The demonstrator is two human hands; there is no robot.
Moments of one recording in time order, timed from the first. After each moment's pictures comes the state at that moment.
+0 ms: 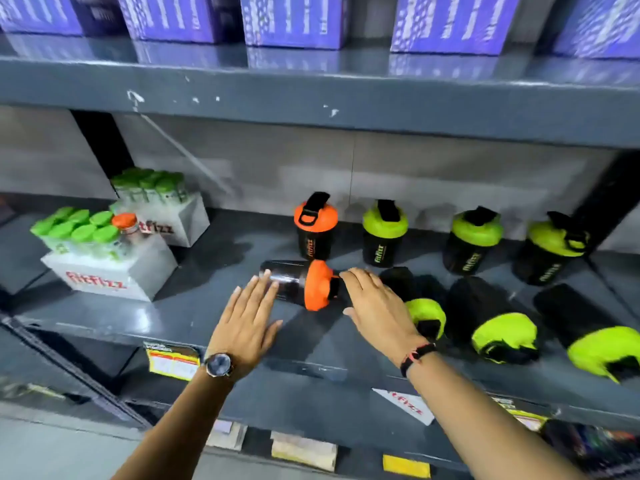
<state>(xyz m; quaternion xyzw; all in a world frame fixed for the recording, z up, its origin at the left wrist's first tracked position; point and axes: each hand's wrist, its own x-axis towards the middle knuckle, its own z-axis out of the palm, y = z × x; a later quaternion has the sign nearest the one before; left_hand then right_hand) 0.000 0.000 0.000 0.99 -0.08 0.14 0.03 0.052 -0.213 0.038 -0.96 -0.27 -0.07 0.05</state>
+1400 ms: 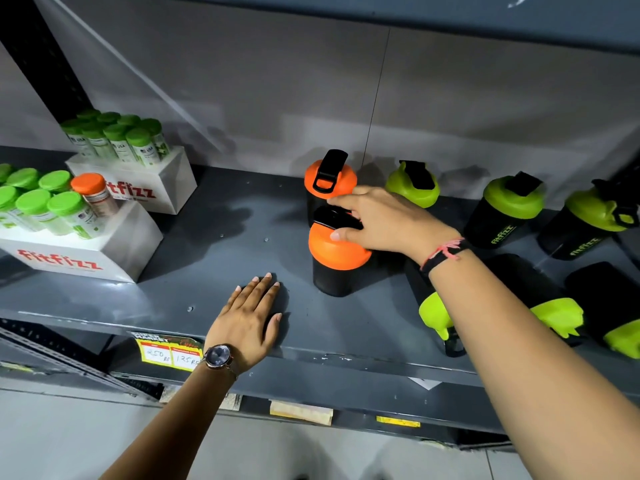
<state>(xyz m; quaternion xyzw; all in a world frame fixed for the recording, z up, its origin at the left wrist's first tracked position) 0.021 0.038 -0.060 0.99 -0.07 0.05 0.12 0.125 -0.162 0.105 -0.95 -0.28 0.05 0.11</state>
